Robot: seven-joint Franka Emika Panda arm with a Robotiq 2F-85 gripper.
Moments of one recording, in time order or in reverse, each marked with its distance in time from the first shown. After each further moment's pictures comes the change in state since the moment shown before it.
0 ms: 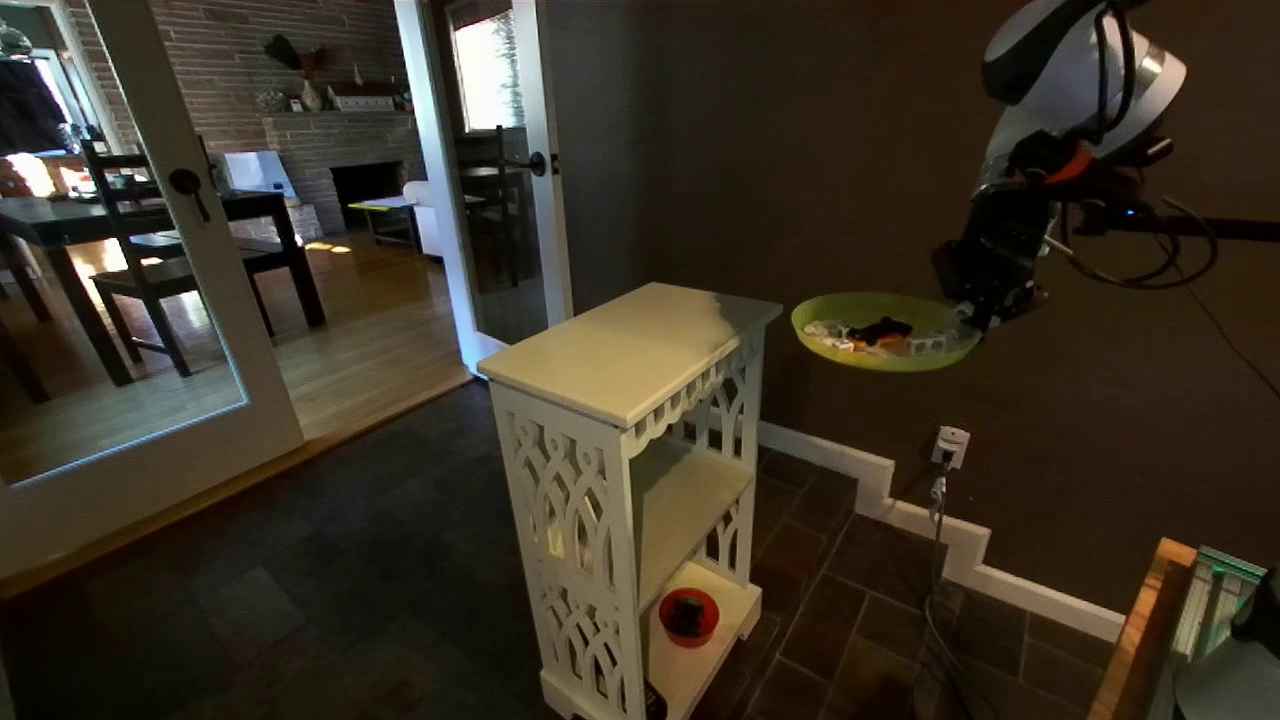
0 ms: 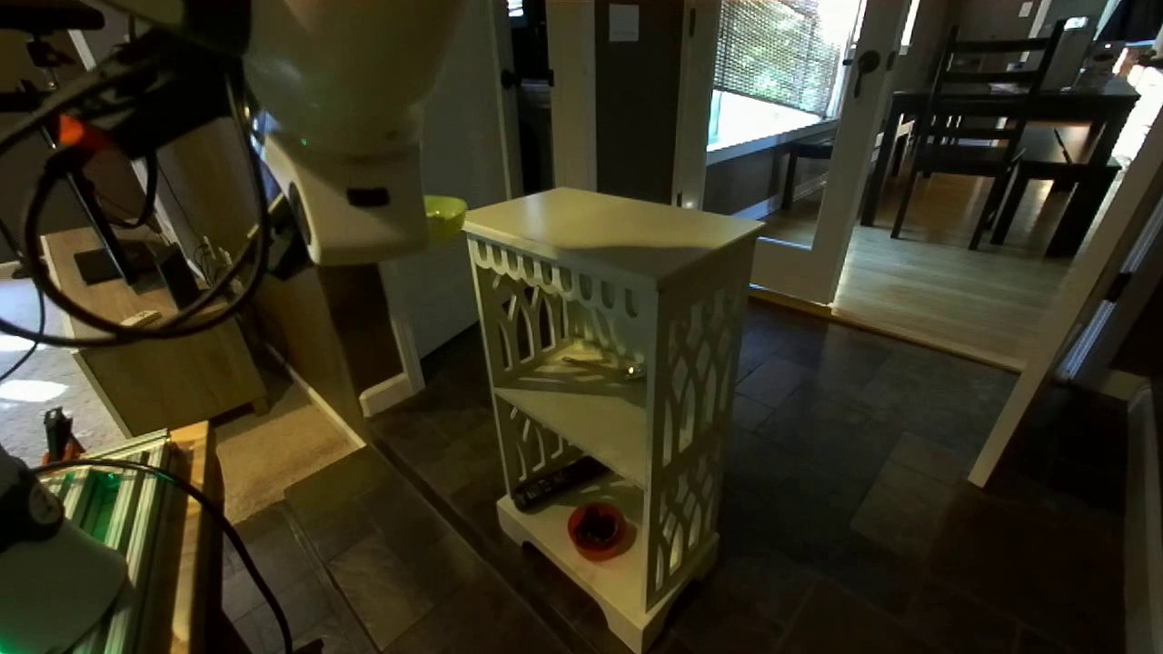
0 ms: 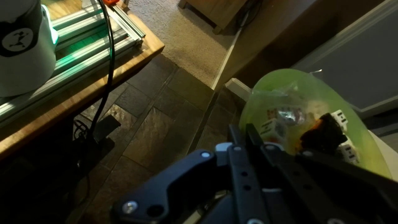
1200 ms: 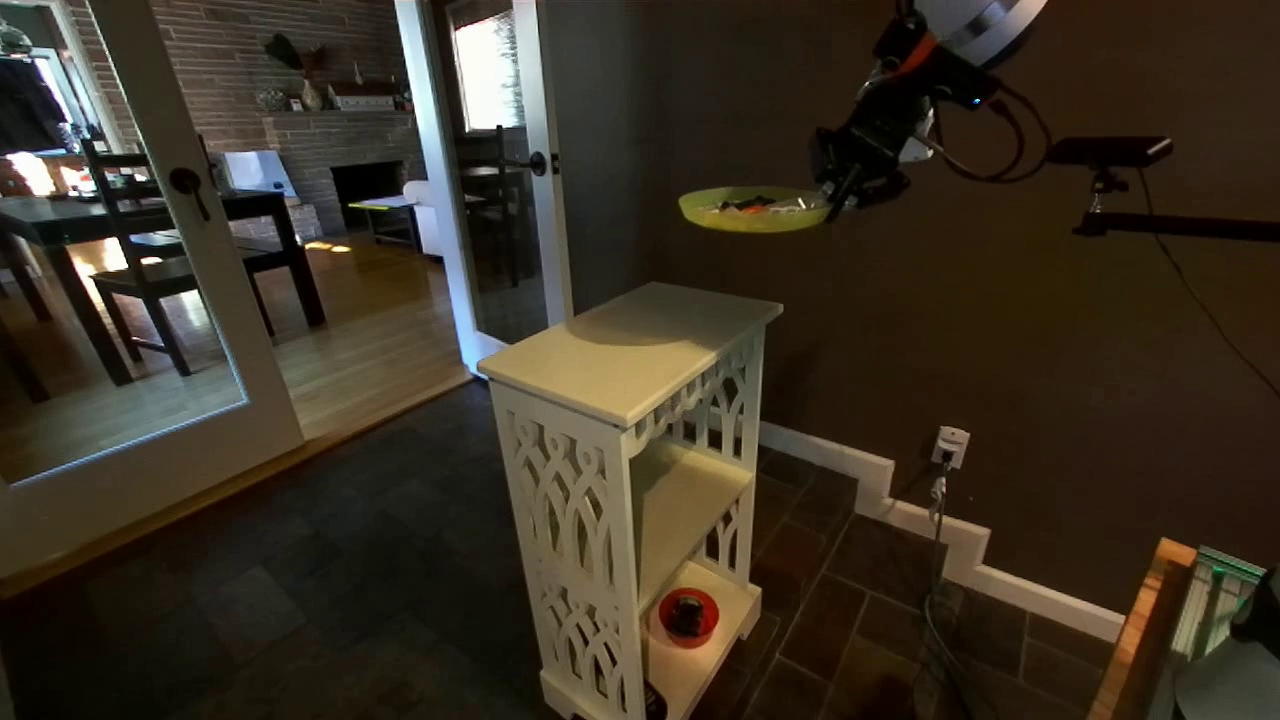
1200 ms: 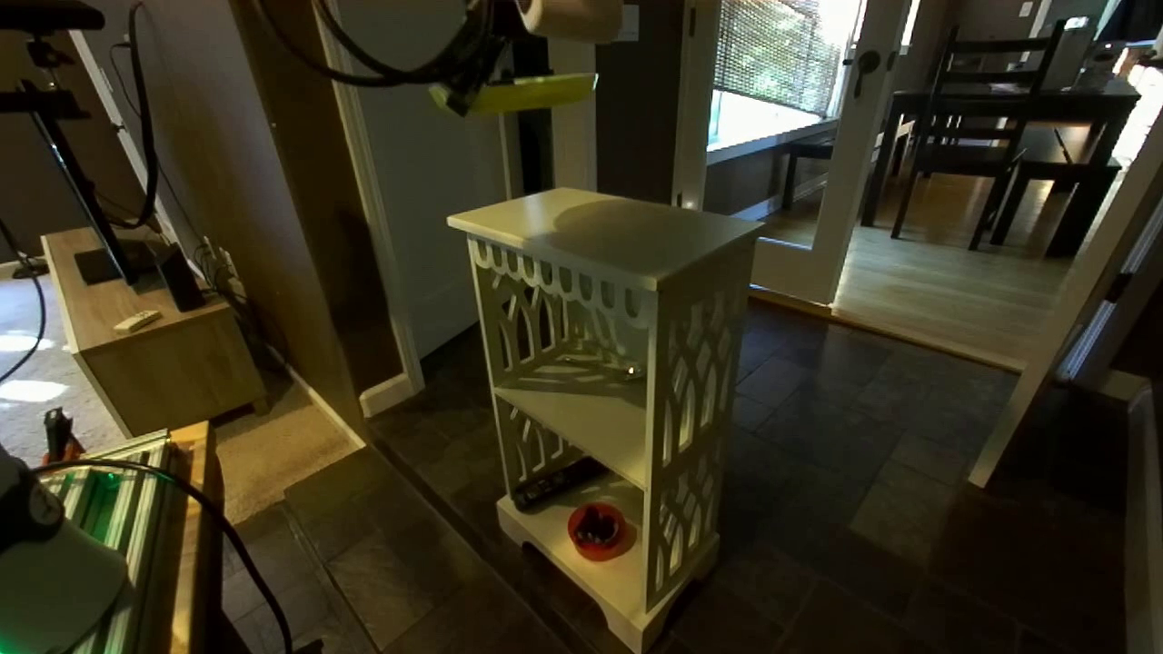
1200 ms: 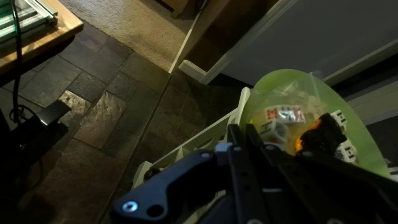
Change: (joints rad) arm 0.078 0.290 0.055 0.540 0.216 -0.099 0.249
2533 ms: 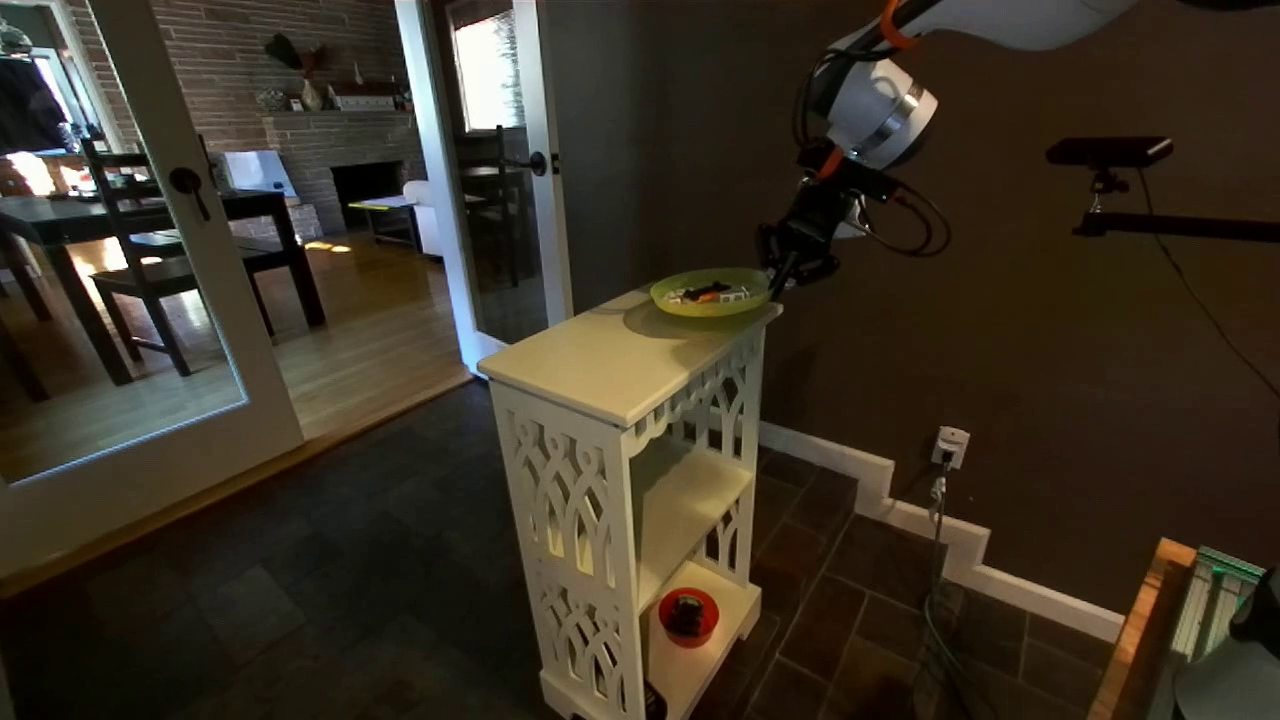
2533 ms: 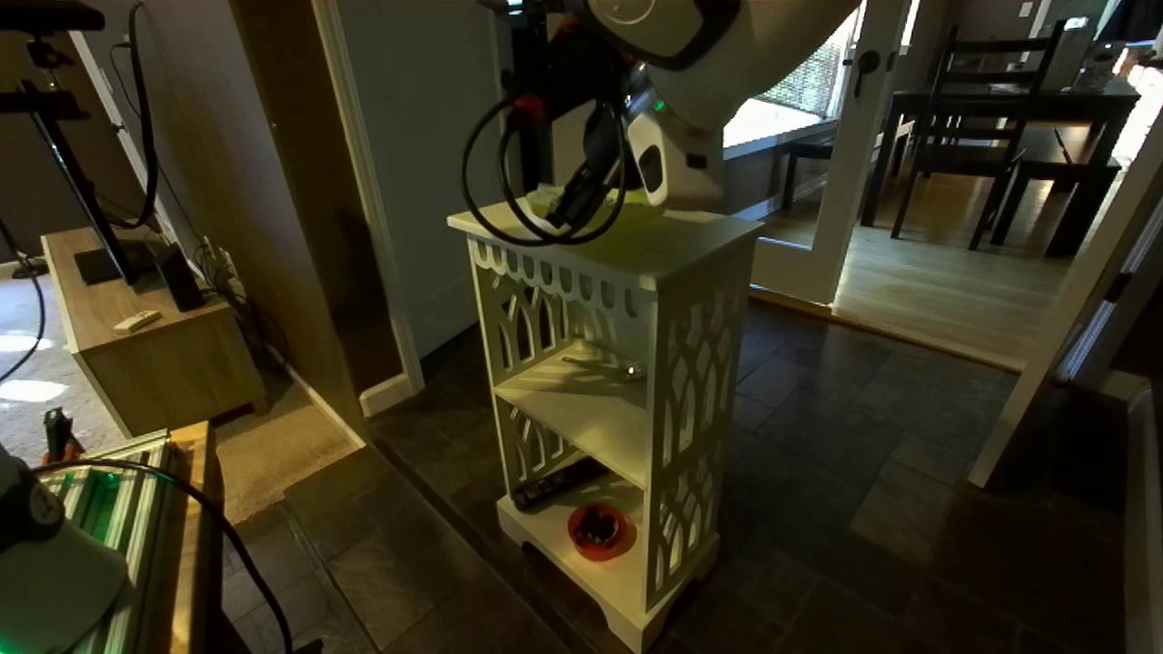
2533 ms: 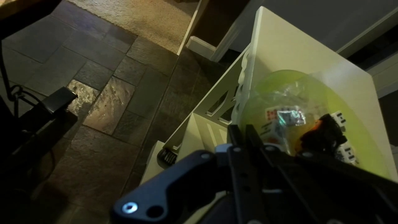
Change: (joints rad) arm 0.011 0.371 0.005 0.207 0.022 0.102 -0.010
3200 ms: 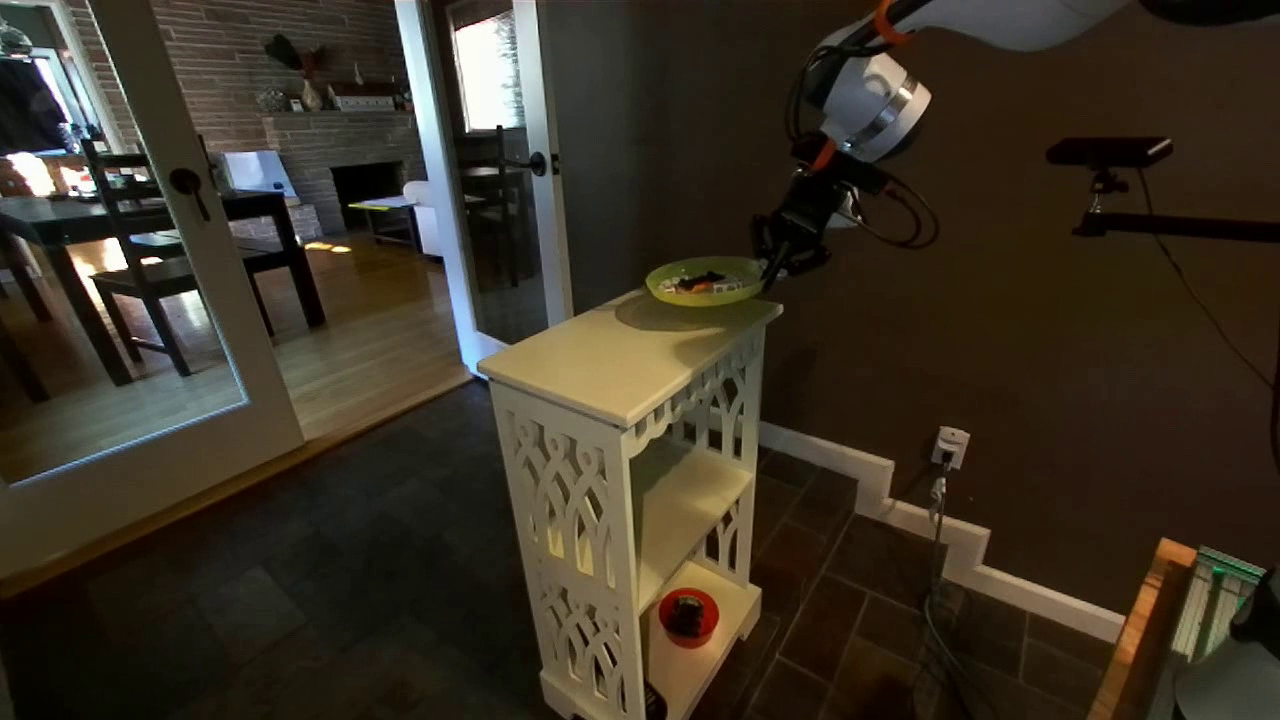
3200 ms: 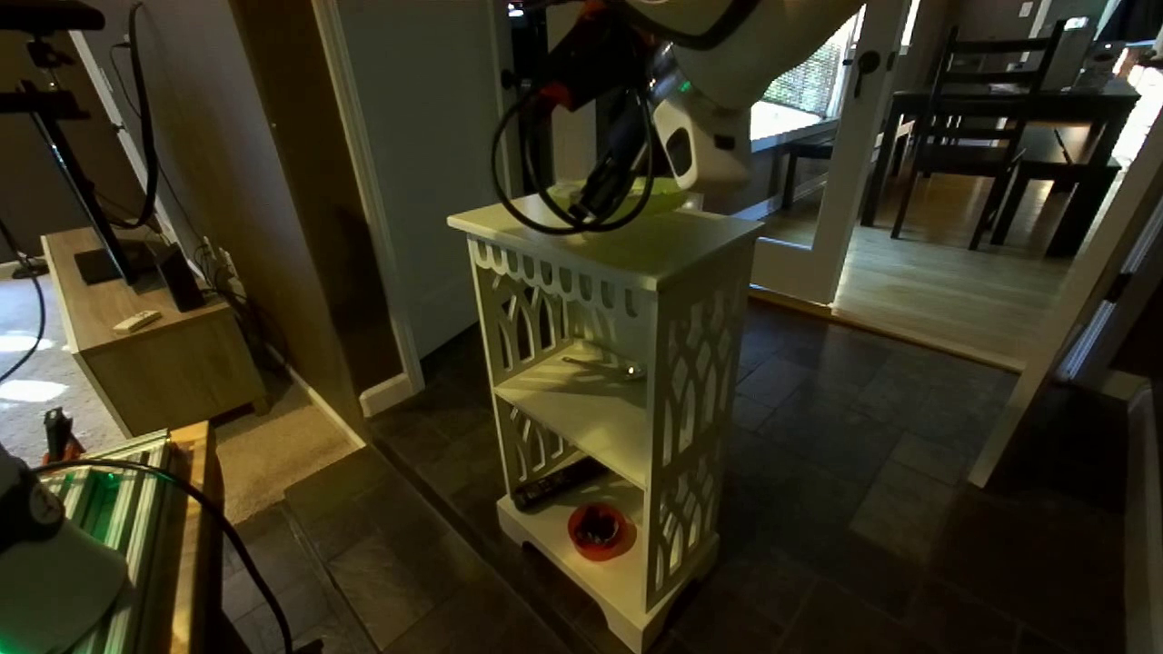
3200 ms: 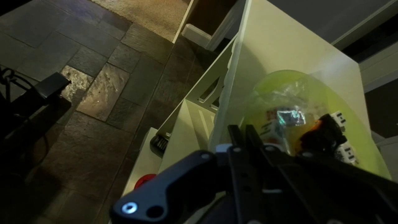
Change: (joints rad) arm -0.006 0.035 -0.001 0.081 0.001 0.005 0.005
